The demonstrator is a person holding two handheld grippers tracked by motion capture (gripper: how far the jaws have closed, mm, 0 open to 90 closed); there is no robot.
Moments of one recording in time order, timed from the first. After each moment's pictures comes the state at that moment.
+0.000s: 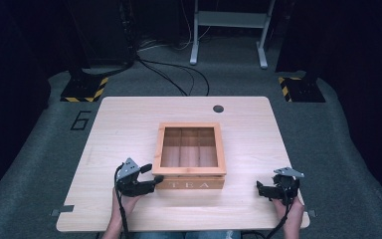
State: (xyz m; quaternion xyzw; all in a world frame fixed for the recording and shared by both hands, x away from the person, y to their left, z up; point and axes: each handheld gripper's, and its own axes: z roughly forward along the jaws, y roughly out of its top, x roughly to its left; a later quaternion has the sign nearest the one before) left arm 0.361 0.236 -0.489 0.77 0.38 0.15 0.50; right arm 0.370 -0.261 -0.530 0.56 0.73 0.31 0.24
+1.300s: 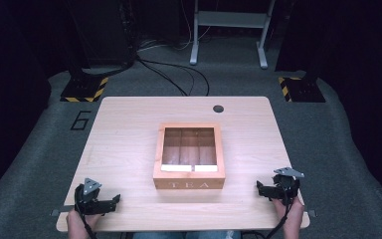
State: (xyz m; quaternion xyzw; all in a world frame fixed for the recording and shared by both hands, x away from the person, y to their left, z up) left arm 0.320 0.357 -0.532 0.75 0.53 0.23 0.32; right arm 0.370 -0.260 -0.530 0.57 0.72 0.31 0.24
